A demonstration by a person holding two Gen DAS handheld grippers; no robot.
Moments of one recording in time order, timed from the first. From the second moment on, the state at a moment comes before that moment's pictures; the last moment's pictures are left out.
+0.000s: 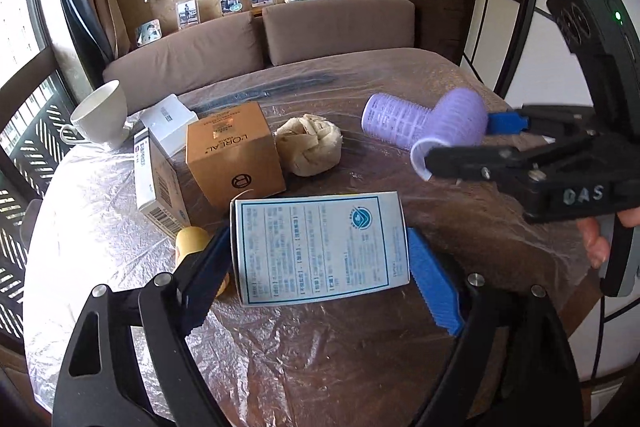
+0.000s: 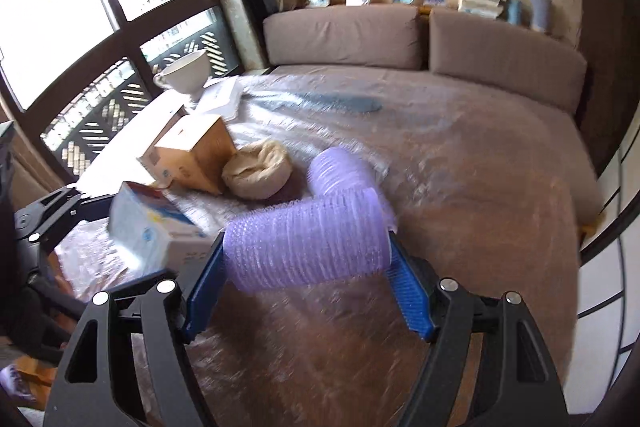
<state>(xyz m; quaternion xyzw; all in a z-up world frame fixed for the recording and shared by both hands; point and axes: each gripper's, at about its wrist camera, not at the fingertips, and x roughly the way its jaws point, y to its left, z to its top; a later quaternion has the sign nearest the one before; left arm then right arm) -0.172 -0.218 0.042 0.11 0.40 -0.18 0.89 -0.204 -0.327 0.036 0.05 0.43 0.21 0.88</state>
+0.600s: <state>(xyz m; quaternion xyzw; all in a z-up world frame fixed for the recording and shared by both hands) -0.190 -0.213 0.042 0.09 0.40 -0.19 0.89 -0.245 -0.352 0.028 0.22 0.43 0.24 0.84</state>
